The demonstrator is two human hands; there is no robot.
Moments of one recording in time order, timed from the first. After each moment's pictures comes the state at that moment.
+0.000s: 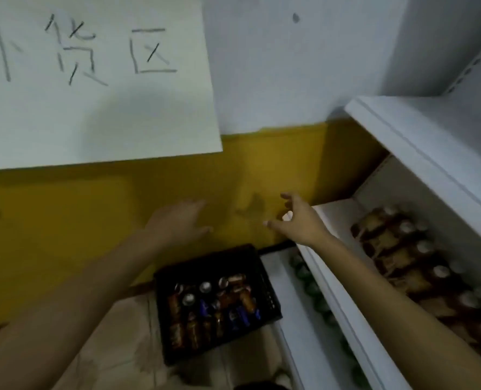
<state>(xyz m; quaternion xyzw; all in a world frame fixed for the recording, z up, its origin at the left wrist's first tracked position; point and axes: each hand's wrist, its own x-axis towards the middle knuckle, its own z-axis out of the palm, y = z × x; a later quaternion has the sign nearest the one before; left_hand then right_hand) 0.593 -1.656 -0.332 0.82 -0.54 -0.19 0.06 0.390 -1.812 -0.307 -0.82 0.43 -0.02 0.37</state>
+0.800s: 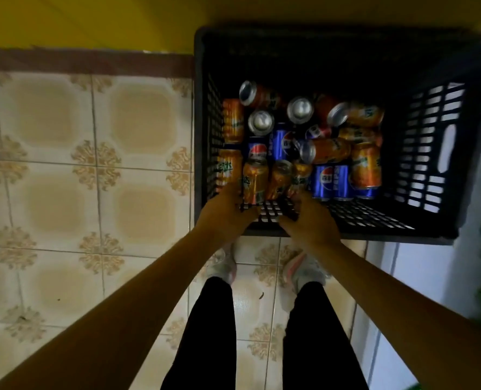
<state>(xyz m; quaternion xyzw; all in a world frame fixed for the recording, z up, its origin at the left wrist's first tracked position) 0.524 -1.557 -0.901 0.80 -0.03 -0.54 0.24 0.420 -1.691 -0.935 -0.75 0.41 0.33 0.40</state>
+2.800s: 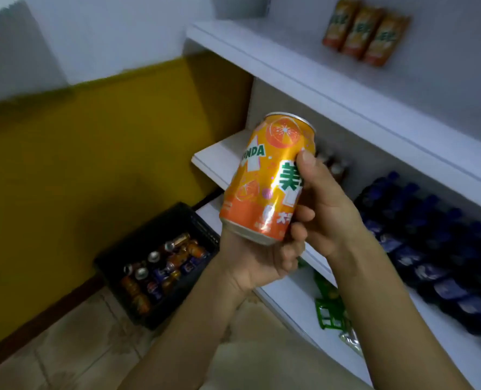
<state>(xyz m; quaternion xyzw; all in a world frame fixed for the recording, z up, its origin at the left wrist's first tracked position) 0.225 -1.548 -0.285 0.06 -0.18 -0.86 0.47 0.116 -1.575 -0.206 -0.50 0.29 -0.33 0.75</state>
